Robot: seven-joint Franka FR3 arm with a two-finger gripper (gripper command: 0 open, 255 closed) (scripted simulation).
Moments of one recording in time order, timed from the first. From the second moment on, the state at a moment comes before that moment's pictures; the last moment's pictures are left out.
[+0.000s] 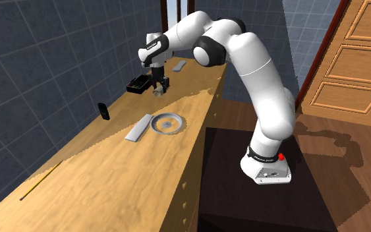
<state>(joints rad) -0.28 0.66 -0.45 -1.52 0.33 2.05 -1.98</state>
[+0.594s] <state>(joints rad) -0.27 0.61 -0.47 -1.48 0.31 1.96 -1.96</state>
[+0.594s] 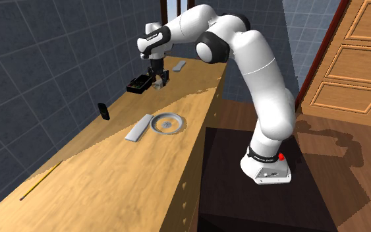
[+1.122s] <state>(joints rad) -0.12 0.38 -0.49 -1.79 0.23 2.06 -1.86</state>
